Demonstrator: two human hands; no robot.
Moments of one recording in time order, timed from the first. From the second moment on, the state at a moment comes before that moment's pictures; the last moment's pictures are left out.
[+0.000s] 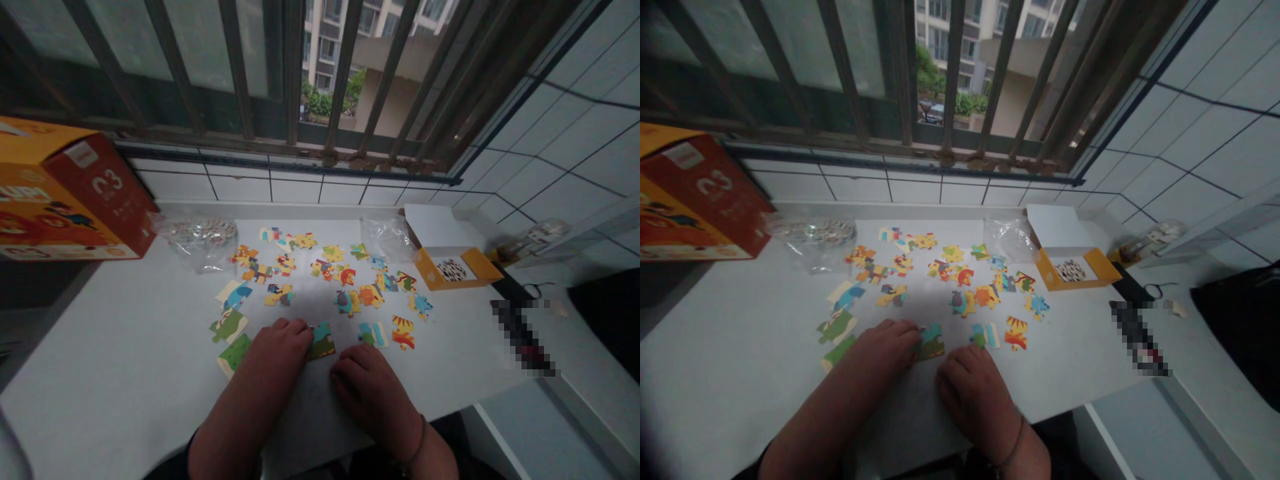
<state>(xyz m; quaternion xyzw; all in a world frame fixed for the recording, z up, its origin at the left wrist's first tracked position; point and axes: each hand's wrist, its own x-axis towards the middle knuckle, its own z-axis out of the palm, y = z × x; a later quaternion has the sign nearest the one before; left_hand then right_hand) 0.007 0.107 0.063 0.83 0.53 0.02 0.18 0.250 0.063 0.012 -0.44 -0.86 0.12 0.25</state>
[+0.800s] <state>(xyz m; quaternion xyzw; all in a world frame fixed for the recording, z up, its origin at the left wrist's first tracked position) -0.013 0.102 0.049 0.83 0.52 0.06 0.18 0.303 0.341 0.076 -0.53 -0.85 0.03 -0.07</state>
